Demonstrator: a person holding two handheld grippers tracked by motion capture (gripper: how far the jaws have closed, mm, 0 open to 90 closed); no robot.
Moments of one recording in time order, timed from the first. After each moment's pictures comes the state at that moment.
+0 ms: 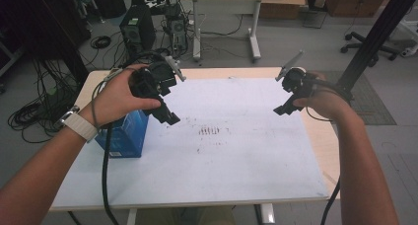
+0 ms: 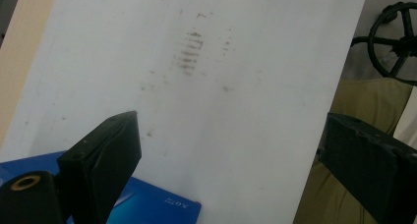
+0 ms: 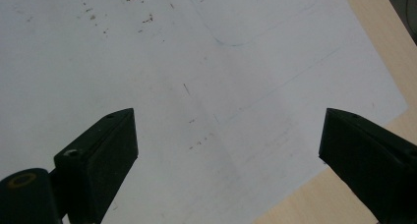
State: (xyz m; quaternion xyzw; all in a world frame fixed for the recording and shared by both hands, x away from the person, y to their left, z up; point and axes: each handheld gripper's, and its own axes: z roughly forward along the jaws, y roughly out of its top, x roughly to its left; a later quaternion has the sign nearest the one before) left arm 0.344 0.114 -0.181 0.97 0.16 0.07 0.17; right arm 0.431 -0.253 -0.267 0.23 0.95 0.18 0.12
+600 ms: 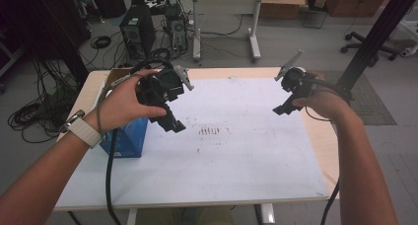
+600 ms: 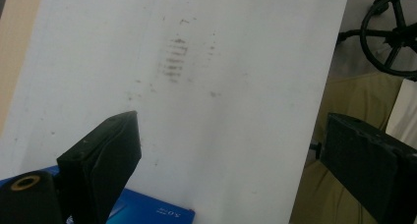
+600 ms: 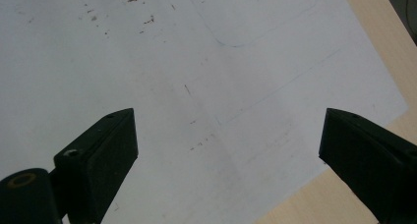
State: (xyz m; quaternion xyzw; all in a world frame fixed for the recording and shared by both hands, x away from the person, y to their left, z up) left arm 0.334 0.101 -0.186 0.97 0.14 0.07 0.17; right arm 0.430 -0.252 -0.267 0.22 0.95 0.18 0.12
